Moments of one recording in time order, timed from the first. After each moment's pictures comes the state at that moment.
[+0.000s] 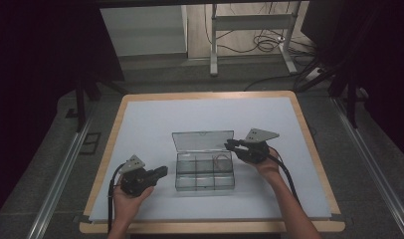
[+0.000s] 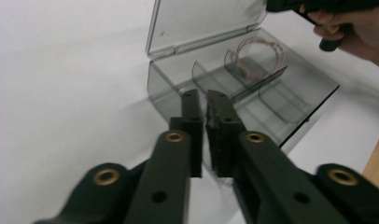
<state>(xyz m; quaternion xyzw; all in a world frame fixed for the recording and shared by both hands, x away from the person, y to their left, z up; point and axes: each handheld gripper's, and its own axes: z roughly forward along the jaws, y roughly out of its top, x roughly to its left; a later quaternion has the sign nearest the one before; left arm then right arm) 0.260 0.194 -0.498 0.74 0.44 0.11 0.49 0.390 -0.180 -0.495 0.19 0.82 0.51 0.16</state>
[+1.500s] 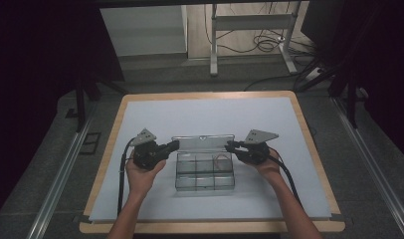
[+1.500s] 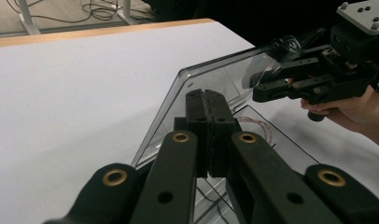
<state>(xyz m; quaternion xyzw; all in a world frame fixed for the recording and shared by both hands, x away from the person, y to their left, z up) 0.308 0.165 -0.451 0.72 0.43 0.13 0.53 0.388 -0.181 -0.496 0.19 0.83 0.50 0.16</state>
